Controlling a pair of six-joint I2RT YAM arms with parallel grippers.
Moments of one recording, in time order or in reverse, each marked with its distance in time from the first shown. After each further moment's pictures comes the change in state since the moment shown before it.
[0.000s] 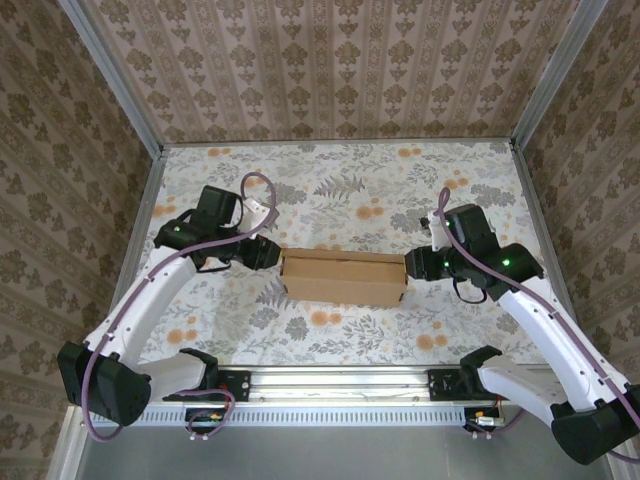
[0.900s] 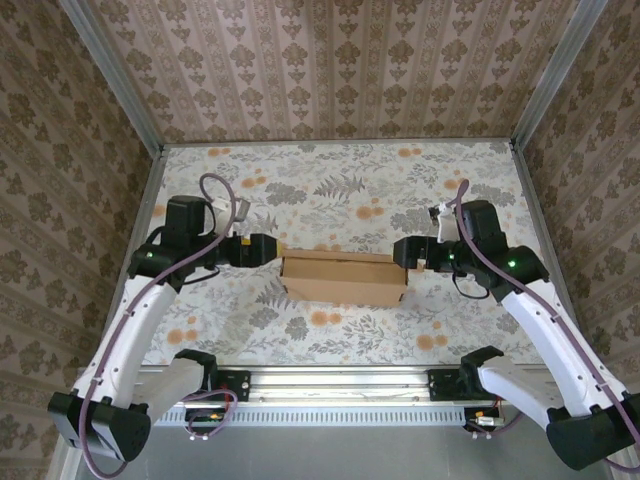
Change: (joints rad) left arm 0.126 -0.191 -0.094 0.112 0.145 -0.252; right arm -0.078 -0.036 -0.023 0.097 -0.141 0.128
